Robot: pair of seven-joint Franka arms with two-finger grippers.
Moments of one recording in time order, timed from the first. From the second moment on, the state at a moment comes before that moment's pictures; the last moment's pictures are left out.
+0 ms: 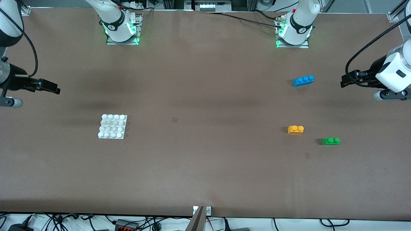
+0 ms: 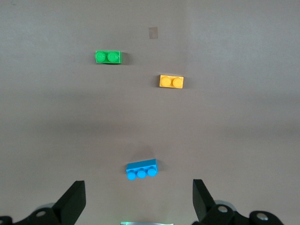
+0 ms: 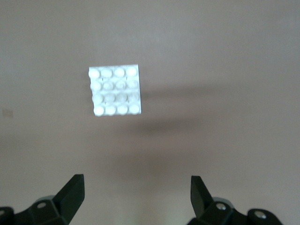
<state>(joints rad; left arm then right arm) 0.02 0.07 -0.03 -1.60 -0.01 1.52 -0.06 -0.04 0.15 -0.04 -1.63 0.01 1.65 0.00</state>
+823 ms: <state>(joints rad) 0.03 0.07 -0.03 -1.60 -0.01 1.52 -0.06 0.03 0.50 -0.03 -1.71 0.04 2.02 0.13</state>
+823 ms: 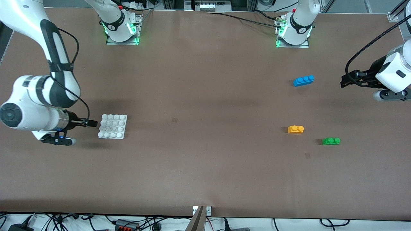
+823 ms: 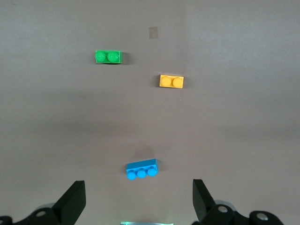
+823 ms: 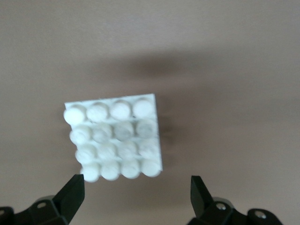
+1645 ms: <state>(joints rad) 0.03 0.07 -0.03 -1.60 -0.01 1.52 -0.06 0.11 0.53 -0.03 -1.98 0.04 2.46 0.19</state>
